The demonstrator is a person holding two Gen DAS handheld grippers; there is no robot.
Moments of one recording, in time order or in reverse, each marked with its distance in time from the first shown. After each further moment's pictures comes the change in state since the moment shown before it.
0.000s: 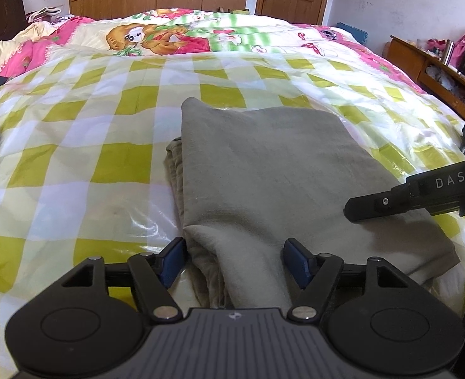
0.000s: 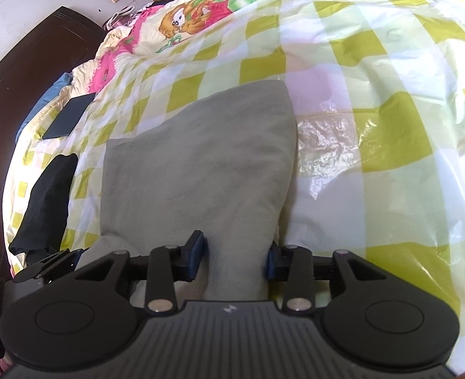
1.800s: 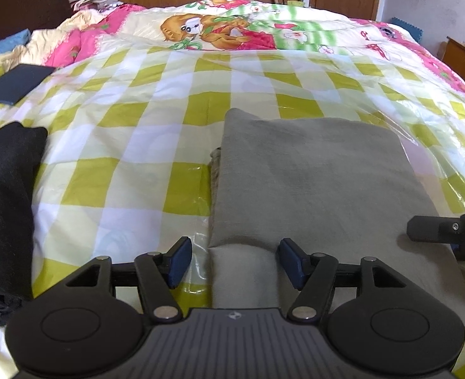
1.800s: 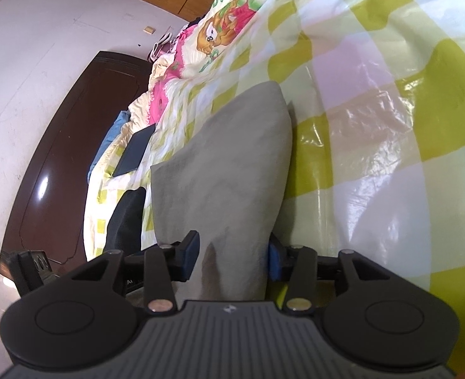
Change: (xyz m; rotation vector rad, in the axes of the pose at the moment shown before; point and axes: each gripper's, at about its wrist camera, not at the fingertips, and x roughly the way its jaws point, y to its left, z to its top) left arm 0.011 0.030 0.037 -0.059 0.053 0.205; right arm 0.025 -0.031 0.008 0.172 -0.029 0.360
